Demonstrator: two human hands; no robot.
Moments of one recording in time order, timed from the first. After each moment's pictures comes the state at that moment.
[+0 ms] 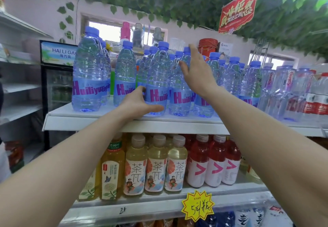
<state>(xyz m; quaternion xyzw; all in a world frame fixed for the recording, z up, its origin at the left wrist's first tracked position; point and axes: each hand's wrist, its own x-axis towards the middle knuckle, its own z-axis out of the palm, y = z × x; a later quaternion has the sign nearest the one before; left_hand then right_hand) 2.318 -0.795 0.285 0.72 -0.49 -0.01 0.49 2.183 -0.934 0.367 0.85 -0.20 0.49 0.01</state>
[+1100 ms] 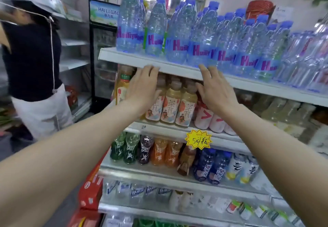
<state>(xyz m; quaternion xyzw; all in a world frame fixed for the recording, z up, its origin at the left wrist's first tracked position) 2.208 -0.696 0.180 0.81 -0.40 0.32 0.27 2.072 -0.876 0.218 0.91 -0.15 0.35 0.15</state>
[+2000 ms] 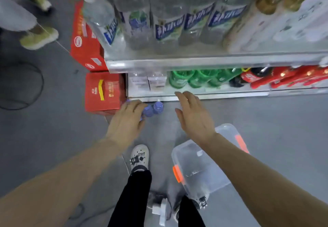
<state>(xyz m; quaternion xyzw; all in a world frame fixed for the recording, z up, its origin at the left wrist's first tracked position) 2.220 -0.561 -0.516 0.84 -0.51 -0.11 0.13 2.067 -0.734 -0.515 0.95 -0.23 0.08 -0.17</state>
